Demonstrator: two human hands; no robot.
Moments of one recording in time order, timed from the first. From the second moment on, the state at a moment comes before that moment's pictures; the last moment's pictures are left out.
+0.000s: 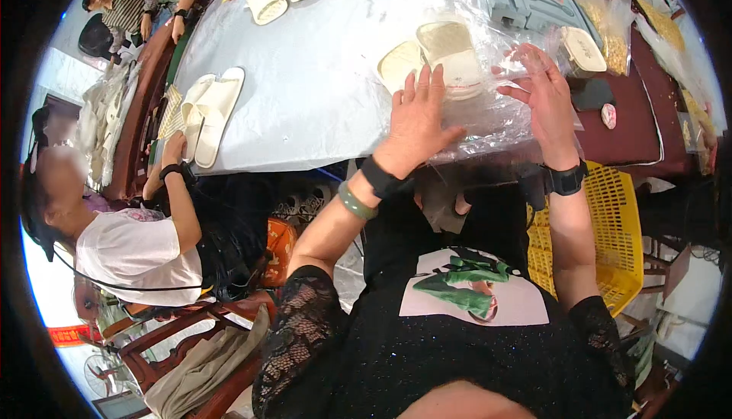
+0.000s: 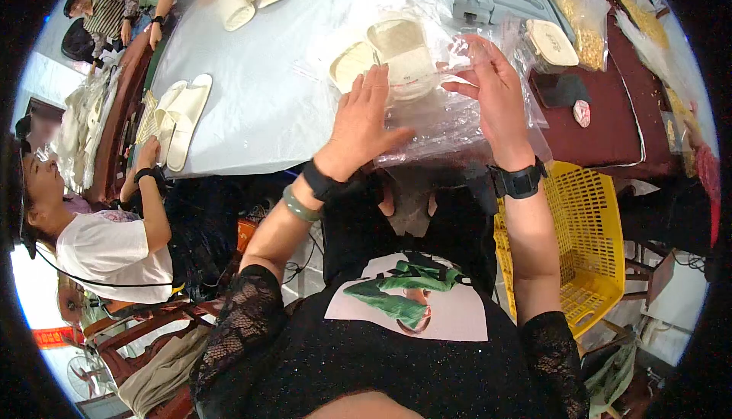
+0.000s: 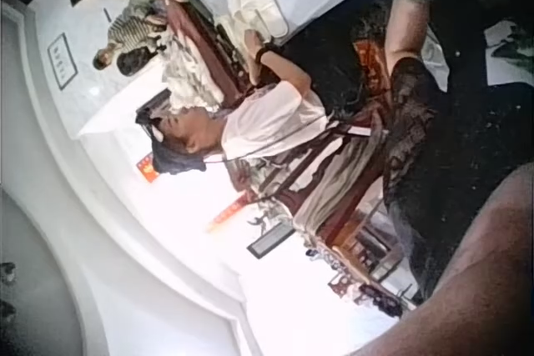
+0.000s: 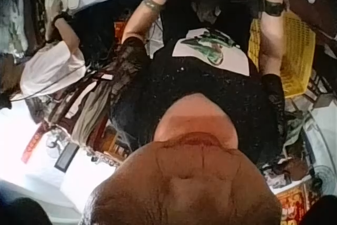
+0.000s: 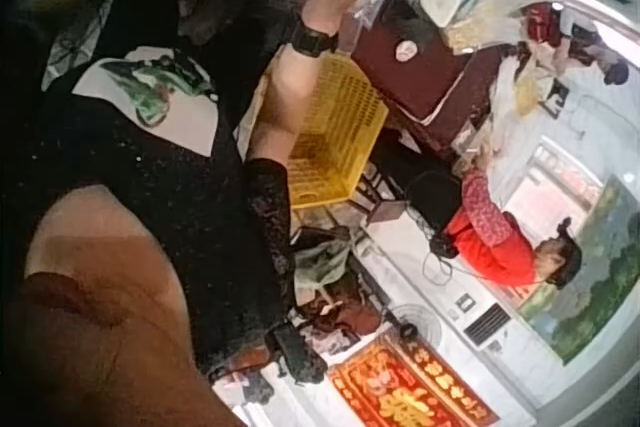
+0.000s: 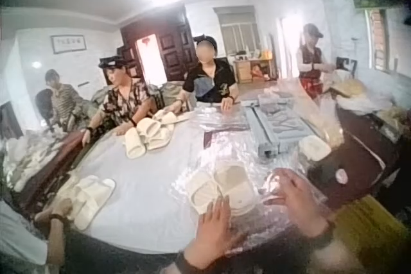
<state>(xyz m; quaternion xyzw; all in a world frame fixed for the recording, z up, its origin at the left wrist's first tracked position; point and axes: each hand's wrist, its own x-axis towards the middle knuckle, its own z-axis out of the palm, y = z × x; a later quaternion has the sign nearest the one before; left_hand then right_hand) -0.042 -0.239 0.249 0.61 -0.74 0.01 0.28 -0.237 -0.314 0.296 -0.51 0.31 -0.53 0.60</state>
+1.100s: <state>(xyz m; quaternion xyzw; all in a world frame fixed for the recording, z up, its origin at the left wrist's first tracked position) 0.046 -0.232 0.362 0.45 -0.79 0.09 0.40 -0.230 -0.357 0.332 -0.88 0.11 -0.46 0.02</state>
